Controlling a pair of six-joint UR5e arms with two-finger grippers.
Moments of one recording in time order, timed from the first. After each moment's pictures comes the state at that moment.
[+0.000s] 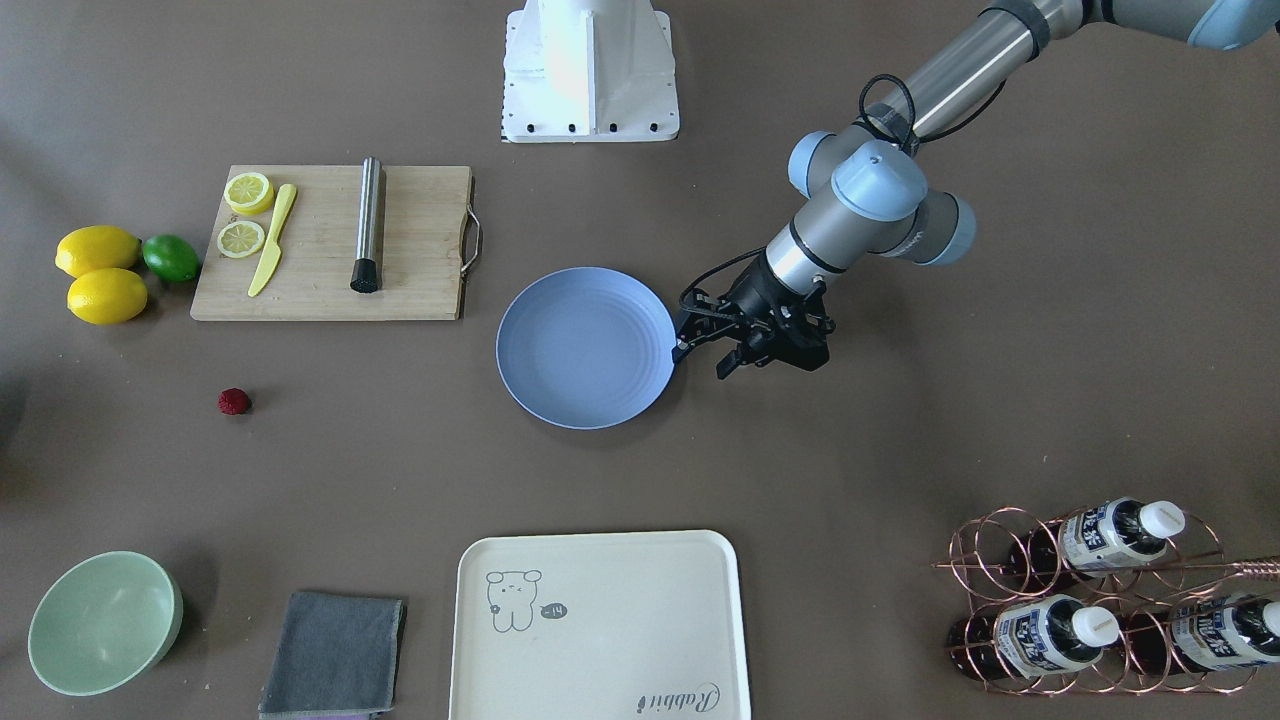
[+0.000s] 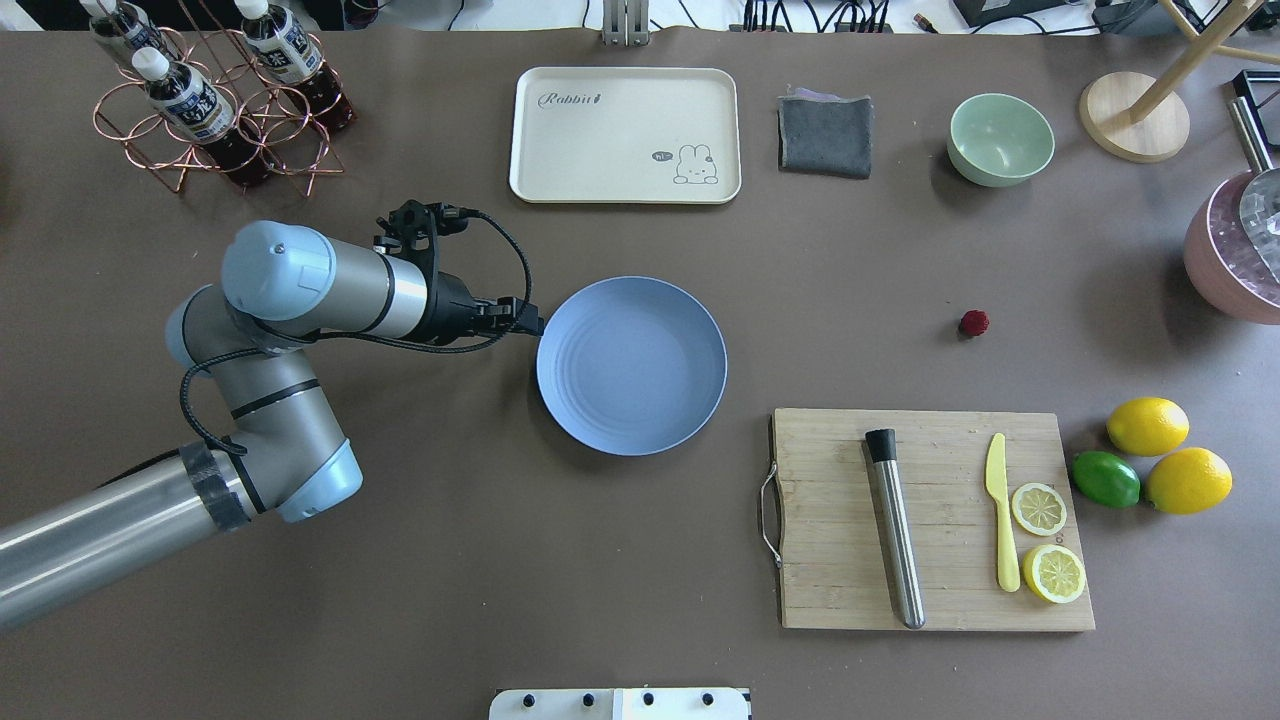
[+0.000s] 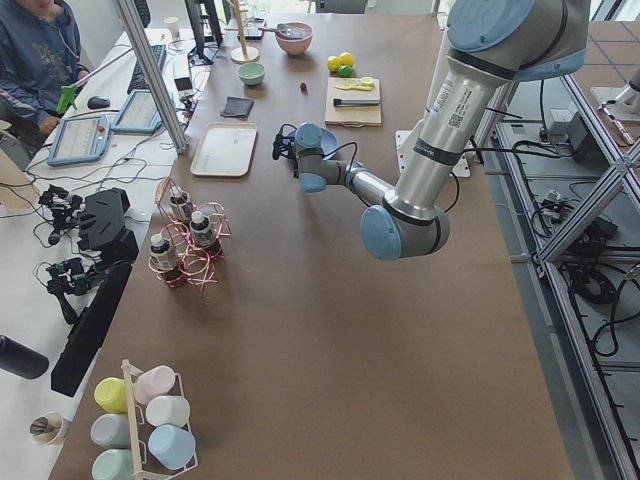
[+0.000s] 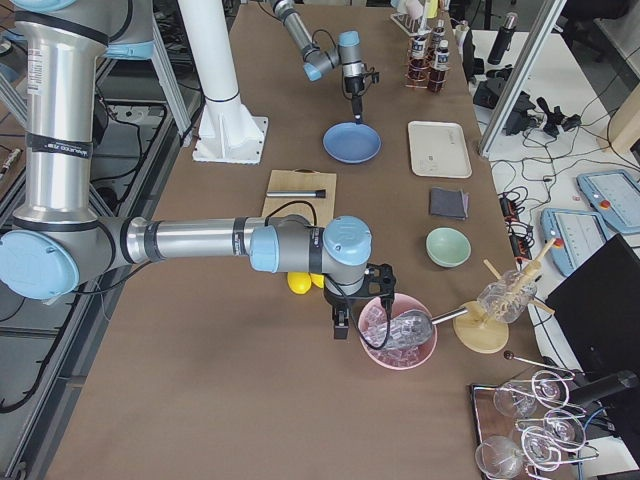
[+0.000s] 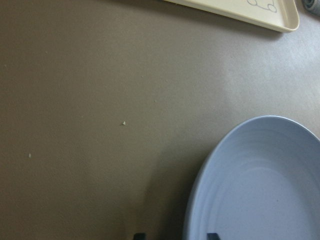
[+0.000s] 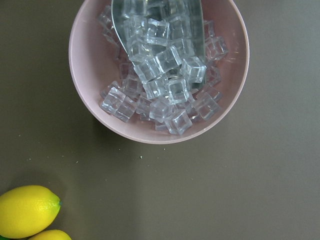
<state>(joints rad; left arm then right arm) -0.67 -2.07 -1.42 -2.51 -2.00 -1.23 1.56 -1.67 1.80 -1.64 2.35 0.00</state>
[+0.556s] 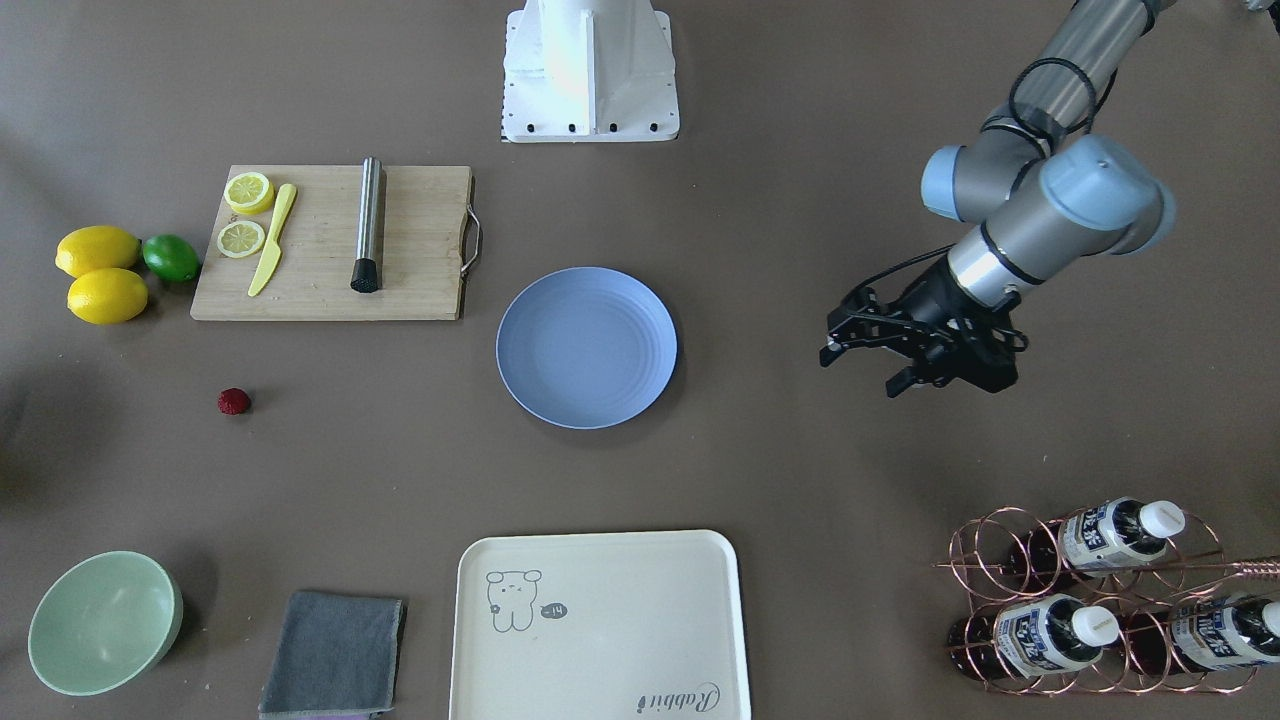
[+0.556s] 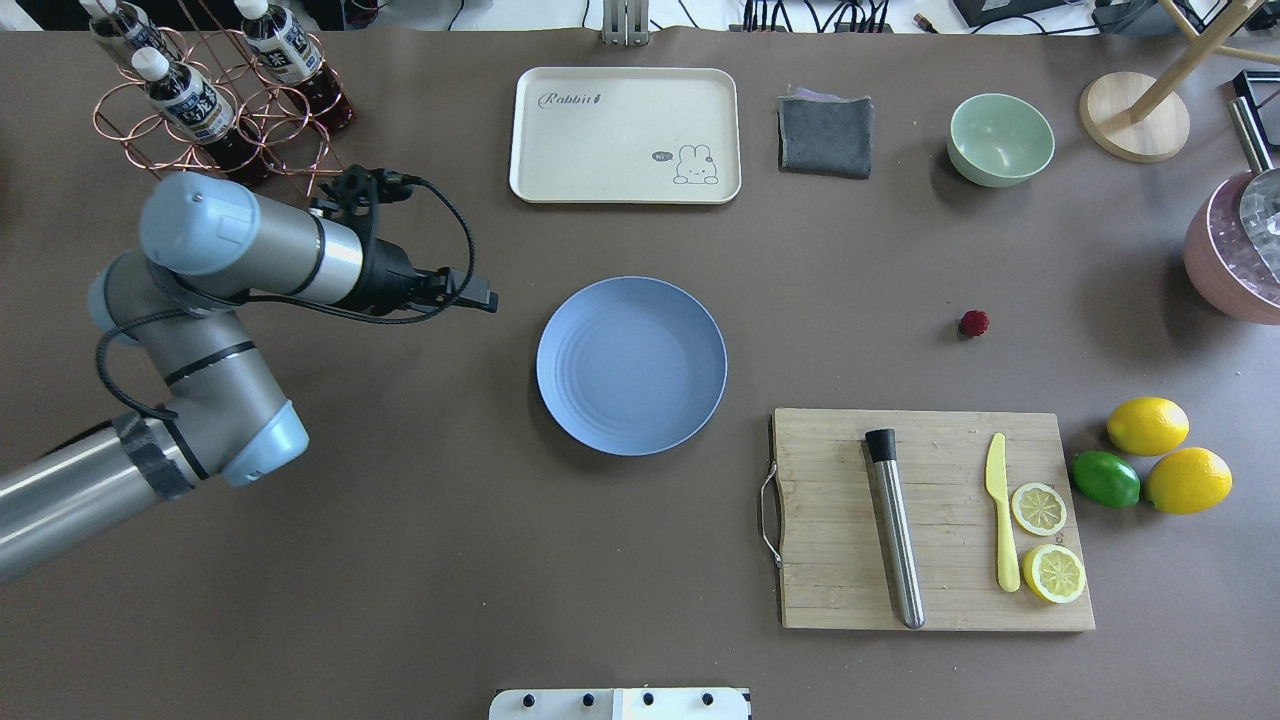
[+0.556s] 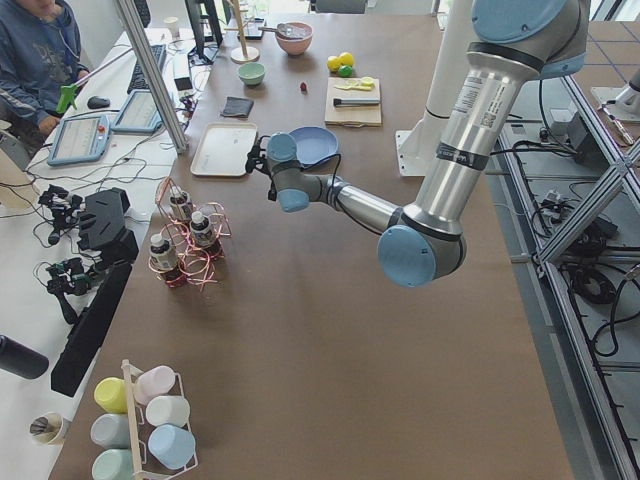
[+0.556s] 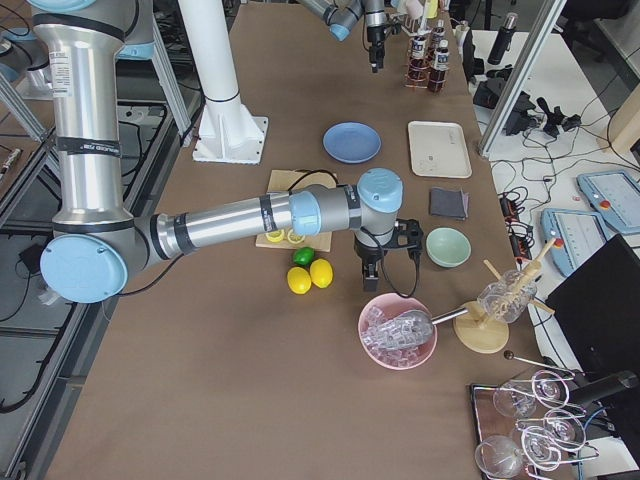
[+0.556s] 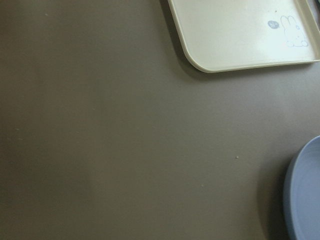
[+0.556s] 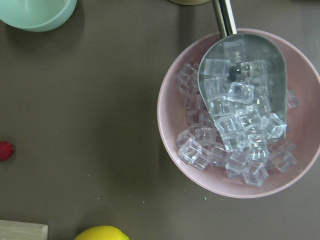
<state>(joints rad) -0.99 -1.87 -1.50 -2.37 -2.27 -0.72 1.41 -1.54 1.82 -1.64 2.37 0.25</state>
